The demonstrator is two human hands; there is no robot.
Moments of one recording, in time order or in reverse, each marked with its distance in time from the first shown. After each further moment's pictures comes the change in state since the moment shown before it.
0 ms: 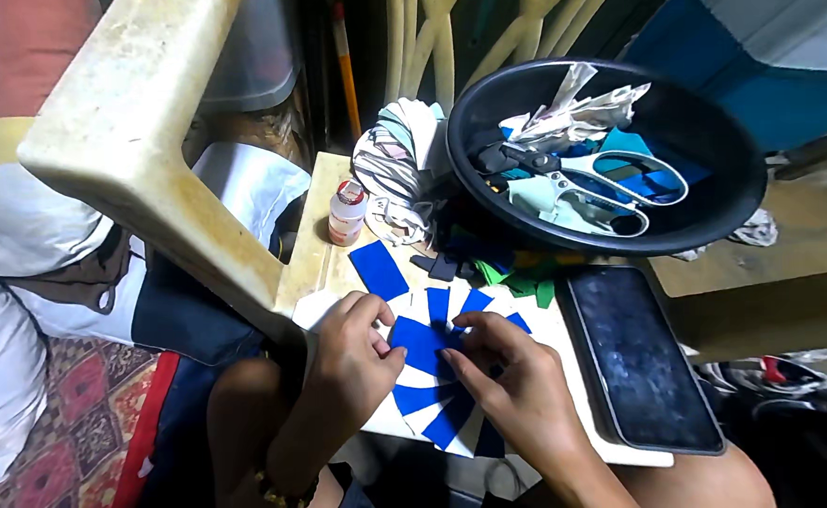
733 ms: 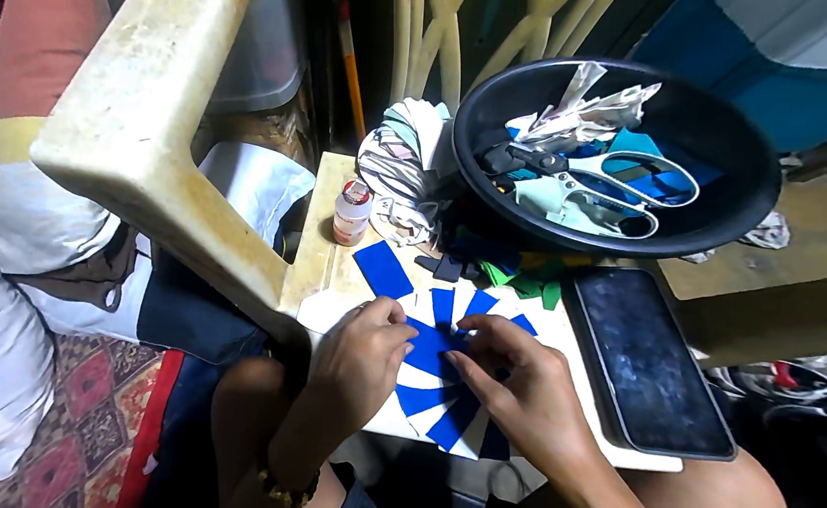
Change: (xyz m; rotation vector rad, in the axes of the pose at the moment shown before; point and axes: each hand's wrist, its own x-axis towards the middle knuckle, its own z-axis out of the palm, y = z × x) left_hand 0.005 -0.014 0.001 0.195 -0.140 0.307; right_hand -0.001 0.000 -0.001 0.001 -0.004 -0.006
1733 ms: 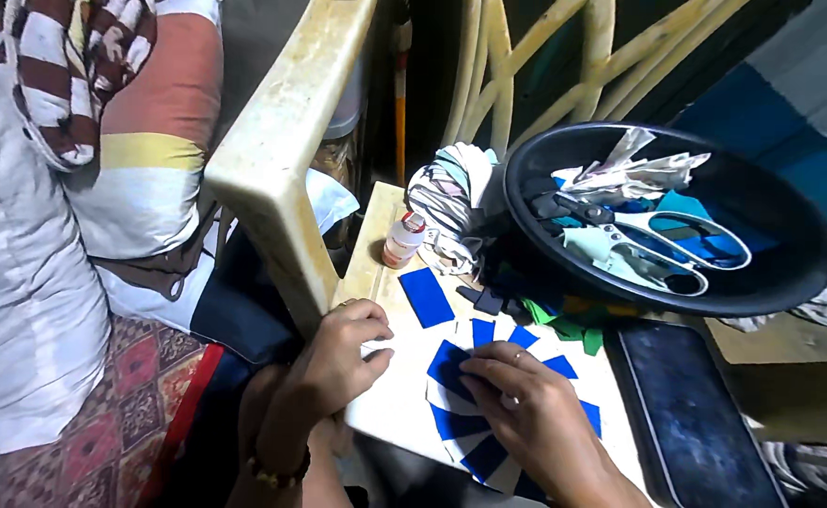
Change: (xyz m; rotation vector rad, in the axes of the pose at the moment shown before) left_hand -0.016 -0.039 -0.048 -0.056 0.139 0.051; right_hand 0.019 -0.020 0.009 -0.109 -0.058 -0.394
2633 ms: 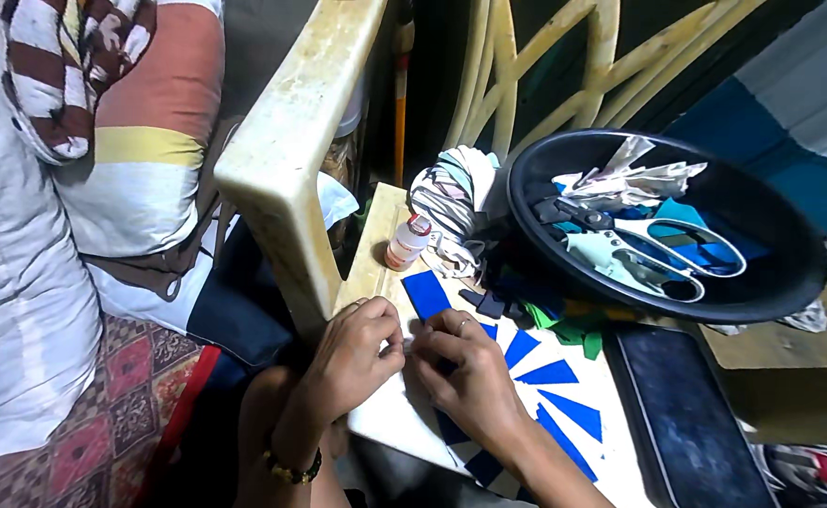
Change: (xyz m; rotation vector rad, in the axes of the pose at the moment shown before) left_hand 0.007 -0.001 0.014 0.071 -0.033 -0.081; right_hand 0.036 -0.010 0.042 0.109 -0.018 0.052
